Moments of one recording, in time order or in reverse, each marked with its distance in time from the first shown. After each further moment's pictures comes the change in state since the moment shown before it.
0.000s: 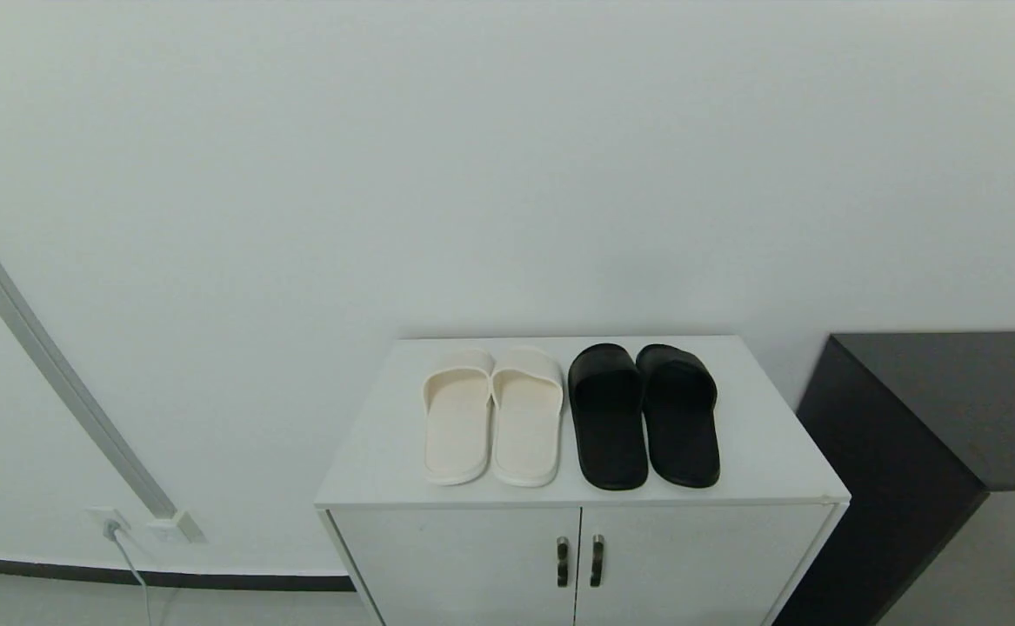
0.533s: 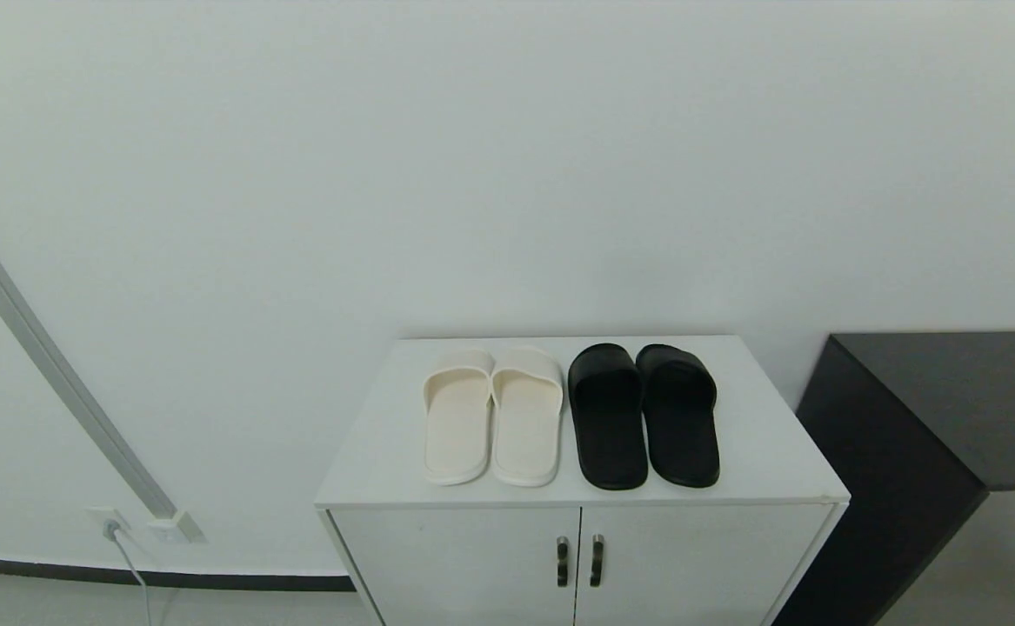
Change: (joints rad) left arm 0.000 0.000 0.000 0.000 -0.001 0.005; right arm 0.049 0.477 -0.211 -0.109 0.141 -0.014
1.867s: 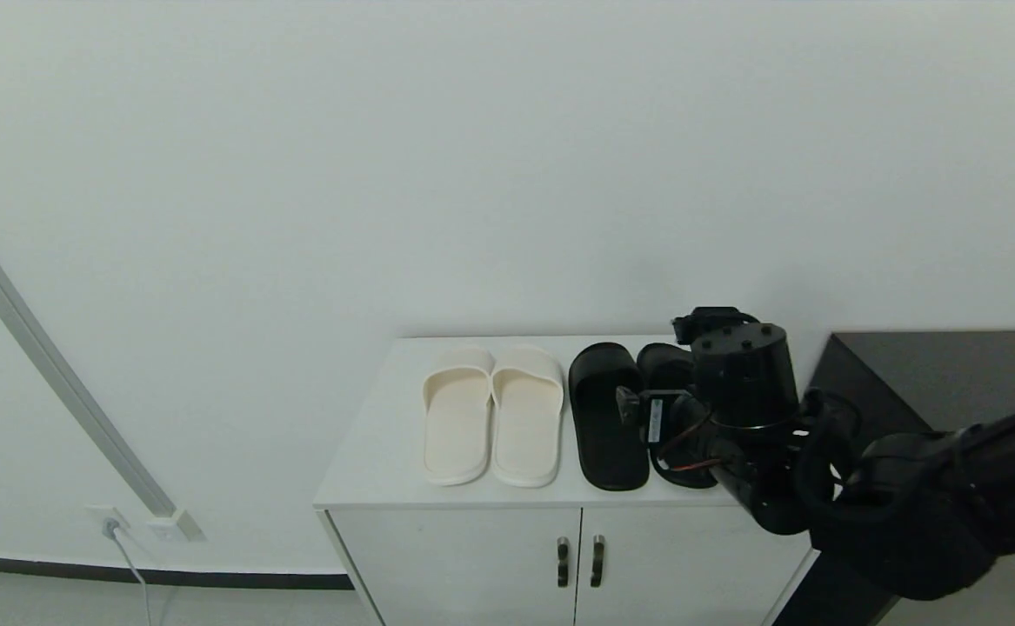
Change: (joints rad) left arm -0.001 0.000 0.000 0.000 0.000 0.000; right arm 0.699 1.402 -0.710 -0.498 -0.765 0.330
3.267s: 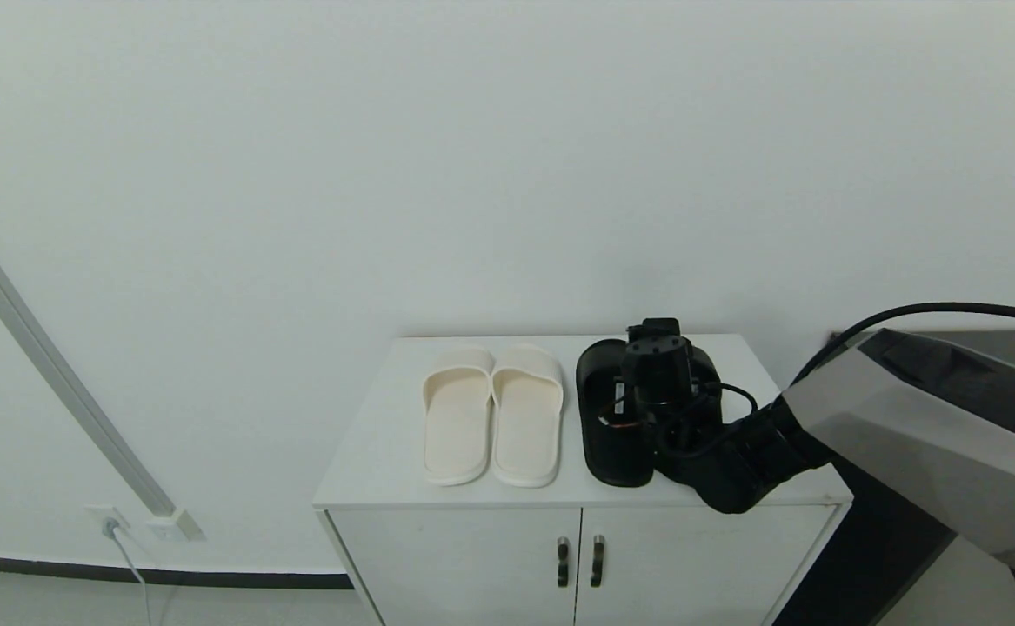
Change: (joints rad) left arm 0.000 0.000 0.000 0.000 0.000 -0.003; right arm -0.132 0.424 -0.369 -0.125 -0.086 -0.115
